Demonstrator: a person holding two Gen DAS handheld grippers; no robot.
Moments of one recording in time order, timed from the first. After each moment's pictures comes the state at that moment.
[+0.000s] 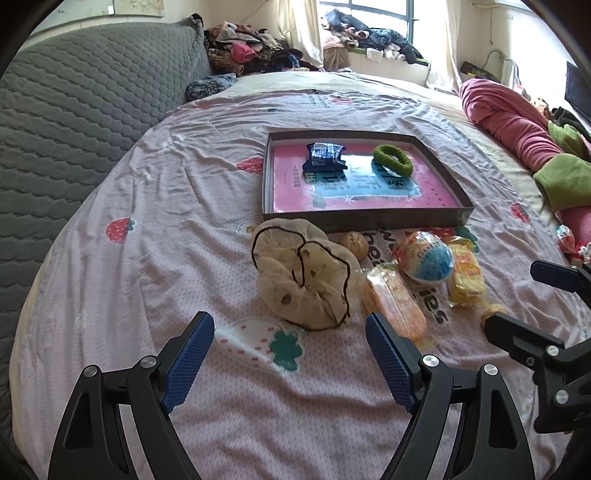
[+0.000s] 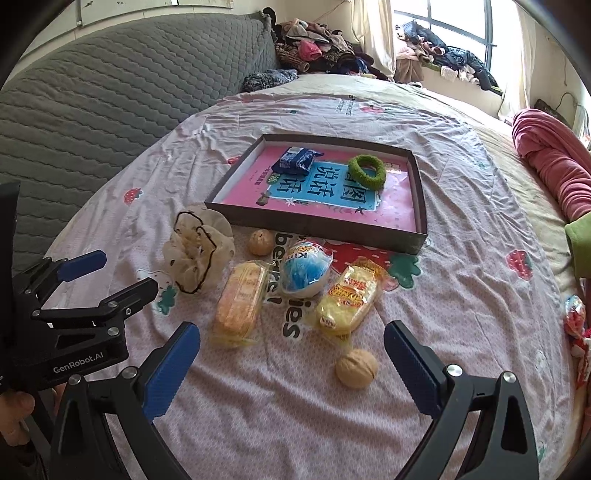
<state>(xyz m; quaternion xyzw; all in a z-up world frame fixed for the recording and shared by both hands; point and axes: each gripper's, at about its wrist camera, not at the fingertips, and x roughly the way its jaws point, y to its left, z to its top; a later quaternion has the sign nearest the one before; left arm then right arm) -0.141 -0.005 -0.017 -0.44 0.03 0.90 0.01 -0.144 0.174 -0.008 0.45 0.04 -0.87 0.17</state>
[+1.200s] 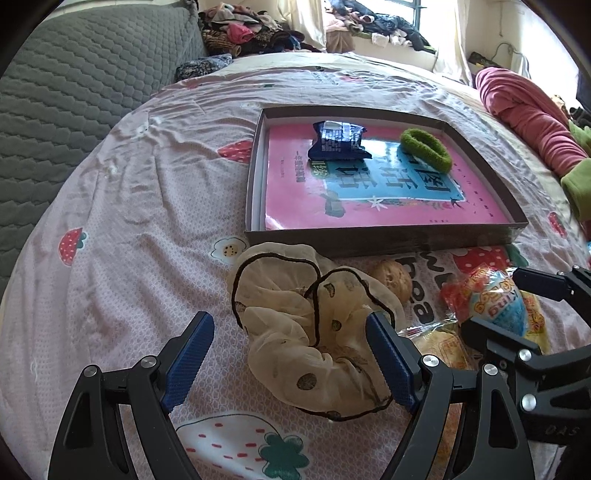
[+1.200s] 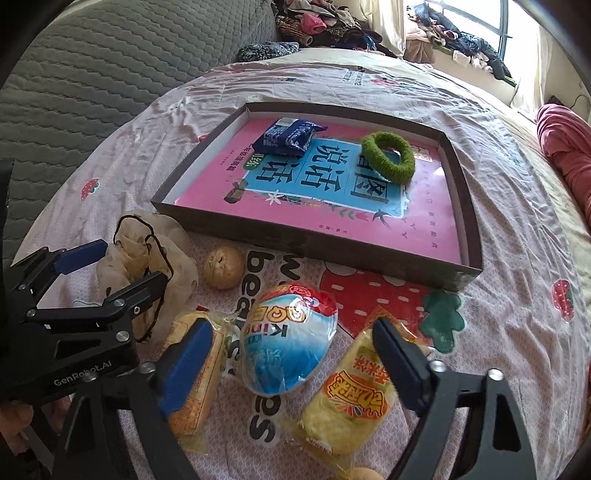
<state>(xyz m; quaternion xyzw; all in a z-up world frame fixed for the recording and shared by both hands) -0.235 -0.004 -0.072 -0.46 0.02 0.89 0.01 -0.236 0.152 -0.066 0.49 0.07 -0.85 0.17</state>
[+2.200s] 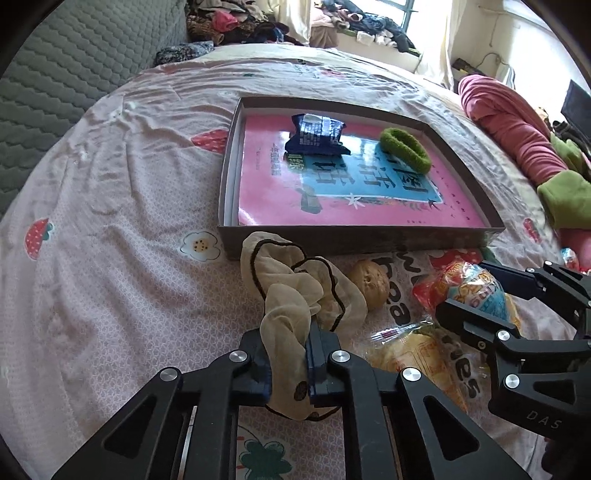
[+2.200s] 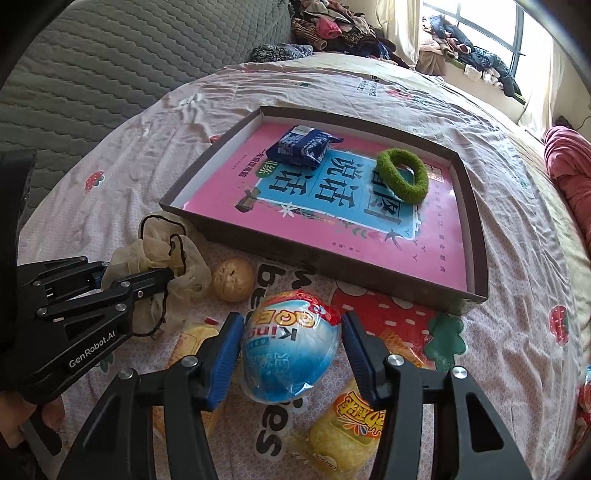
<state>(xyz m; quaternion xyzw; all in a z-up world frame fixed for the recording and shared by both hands) -0.241 -0.007 -0.074 -0.48 -0.02 0.88 0.07 -0.238 0.138 -0.057 0.48 0.09 -0.85 0.18</state>
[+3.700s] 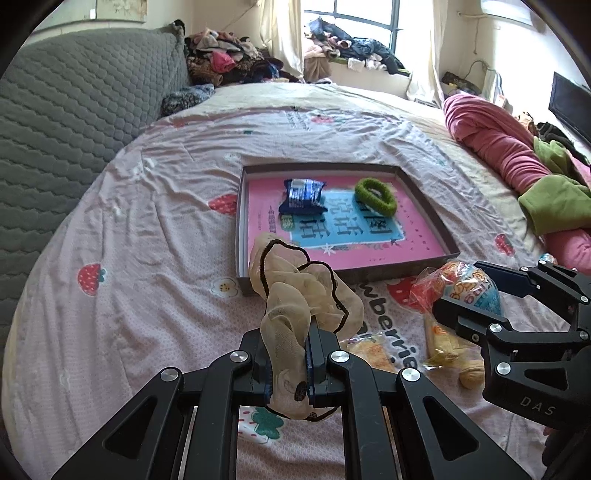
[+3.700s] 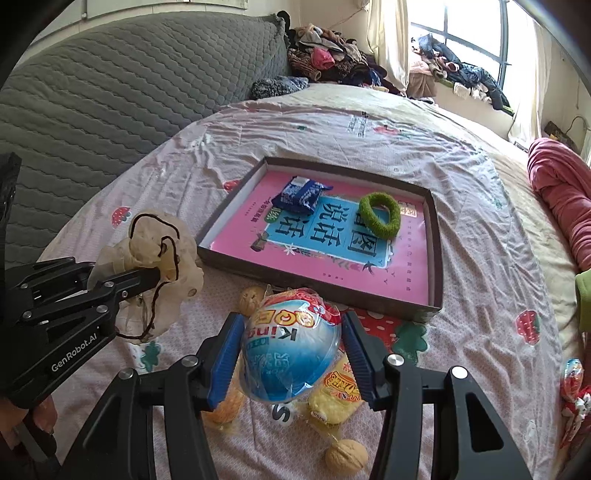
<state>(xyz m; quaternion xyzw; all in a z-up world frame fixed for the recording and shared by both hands) -0.191 0.001 0.015 -0.42 0.01 0.91 0.06 -0.200 0.155 0.015 0.43 0.07 -0.88 0.18</state>
